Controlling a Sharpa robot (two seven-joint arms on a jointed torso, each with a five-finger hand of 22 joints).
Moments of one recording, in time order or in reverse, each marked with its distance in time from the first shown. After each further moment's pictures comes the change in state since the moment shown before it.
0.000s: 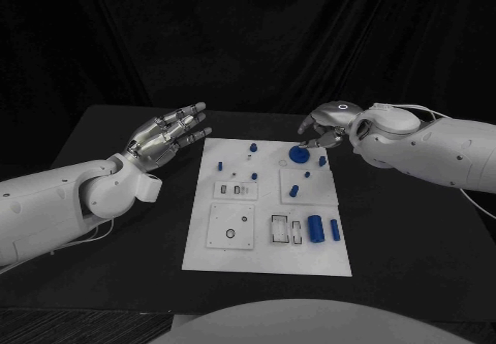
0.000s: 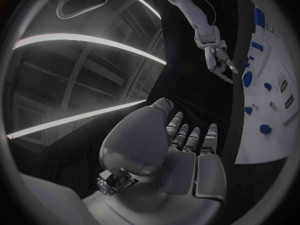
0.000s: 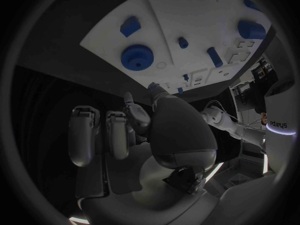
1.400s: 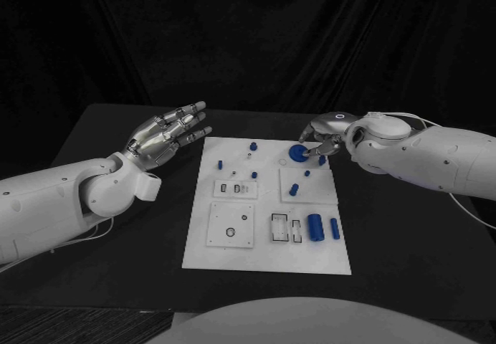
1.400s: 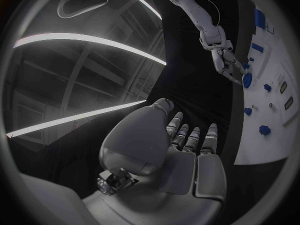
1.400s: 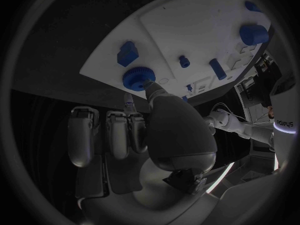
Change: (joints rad) left arm -0.002 -0.001 0.000 -0.005 0.000 0.013 -0.005; left_hand 0.000 0.000 0.008 -0.003 0.000 0.000 0.000 0.000 0.000 0.000 0.000 0.000 0.000 0.000 0.000 0.000 0.000 0.000 0.000 0.000 0.000 0.000; right arm -0.045 0.039 0.000 -0.057 0.035 0.048 -0.033; right_hand 0.069 0.011 0.017 -0.039 0.031 -0.013 -0.008 0.003 0.011 0.009 0.003 0.232 0.546 0.000 0.000 0.000 0.000 -0.015 0.000 0.000 0.006 -0.001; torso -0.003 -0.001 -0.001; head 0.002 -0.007
